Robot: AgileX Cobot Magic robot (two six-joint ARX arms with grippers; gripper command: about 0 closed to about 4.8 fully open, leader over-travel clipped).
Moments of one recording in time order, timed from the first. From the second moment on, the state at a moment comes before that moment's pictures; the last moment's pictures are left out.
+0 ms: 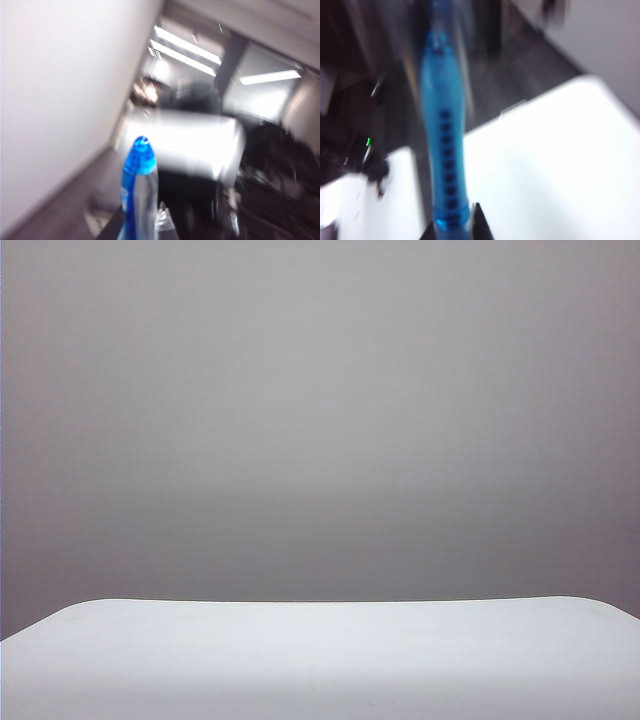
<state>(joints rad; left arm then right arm) -0.49 1.52 1.20 0.83 0.89 -0.71 0.41 1.40 1.53 -0.82 -0.88 -0.21</state>
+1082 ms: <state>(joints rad) -0.29 1.54 1.20 -0.33 0.36 -0.01 0.41 1.65 1.44 -0.91 -0.44 -0.22</state>
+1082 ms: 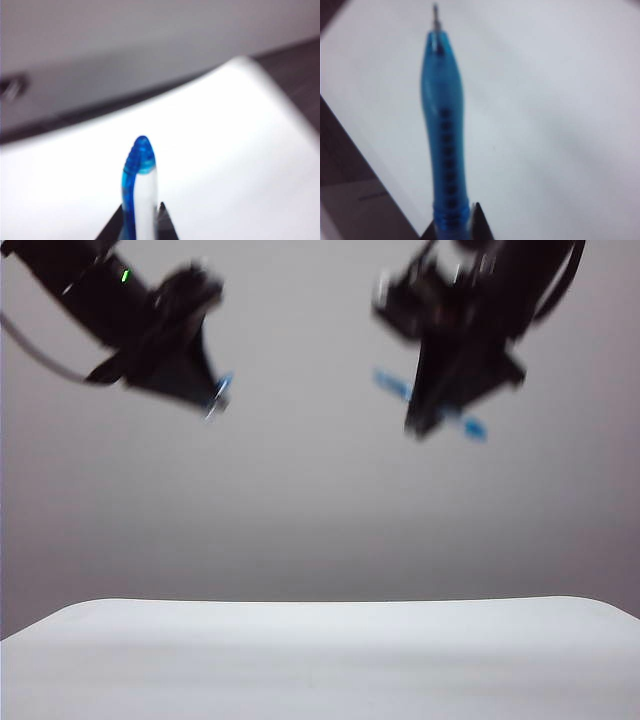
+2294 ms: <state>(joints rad) -0.30 2.00 1.20 -0.70 0.15 0.07 0.32 2.07 1.27 -0.64 -0.13 -0.22</state>
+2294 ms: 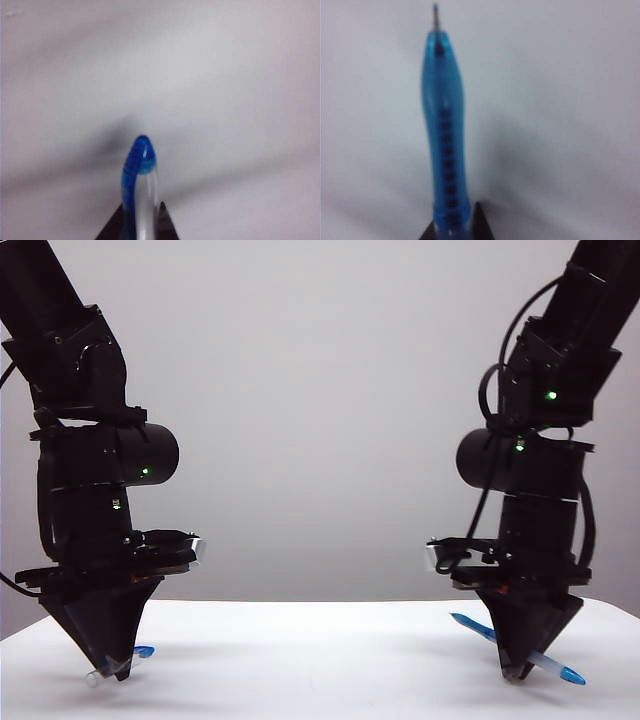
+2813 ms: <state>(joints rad) -0.30 2.00 1.20 -0.69 0.16 0.06 0.31 2.06 1.23 -0.59 -0.15 -0.22</state>
